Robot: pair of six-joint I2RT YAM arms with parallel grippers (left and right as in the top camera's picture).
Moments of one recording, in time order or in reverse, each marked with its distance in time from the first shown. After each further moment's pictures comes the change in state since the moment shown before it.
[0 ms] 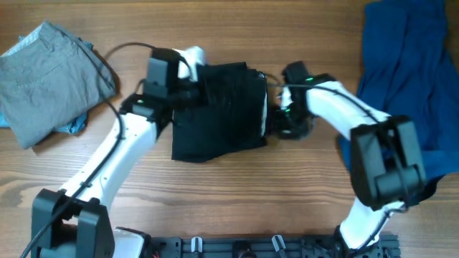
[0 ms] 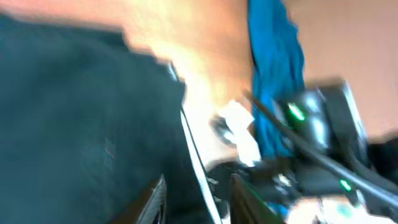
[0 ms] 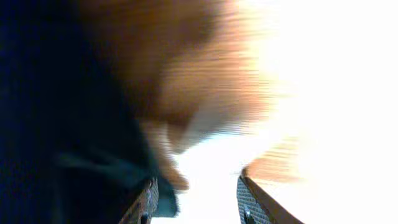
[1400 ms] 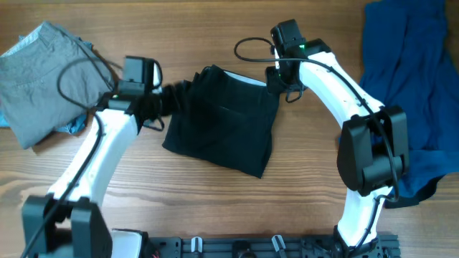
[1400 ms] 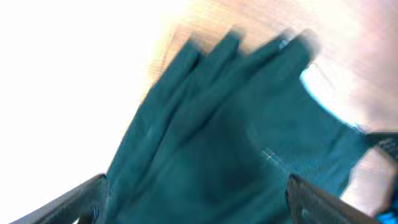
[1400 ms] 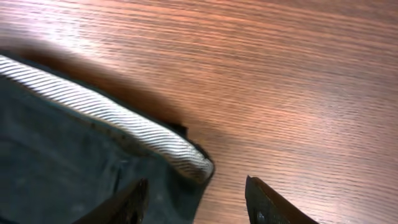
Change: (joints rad) left arm 0.148 -0.008 0.023 -0.361 -0.351 0.075; right arm 0.054 0.132 0.406 -0.015 0.341 -0.268
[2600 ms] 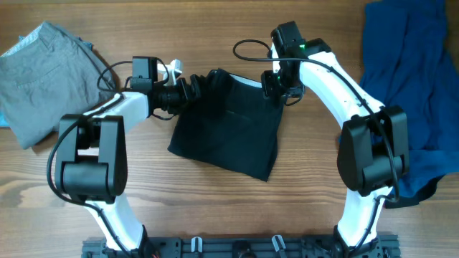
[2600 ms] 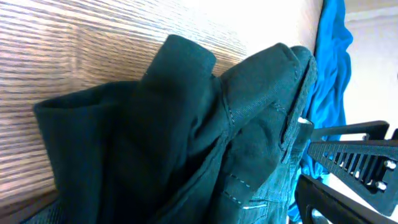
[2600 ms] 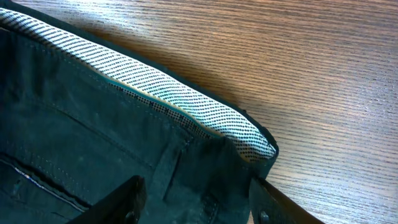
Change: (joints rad) left arm 0.061 0.452 0.012 0.452 0.587 0.005; right arm 0.000 0.000 0.000 -0.063 -0.124 0.027
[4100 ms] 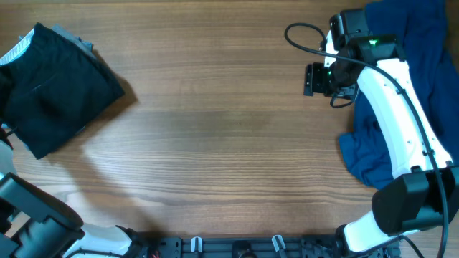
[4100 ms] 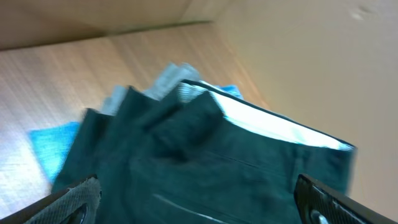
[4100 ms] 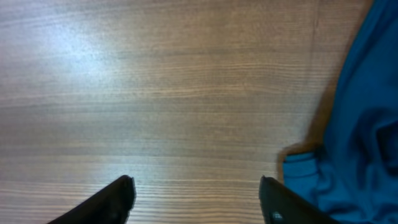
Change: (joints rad) left arm 0.919 -0.268 0.094 0.117 -0.434 0.010; right arm -0.179 -0.322 0.000 -0.272 0.056 0.003
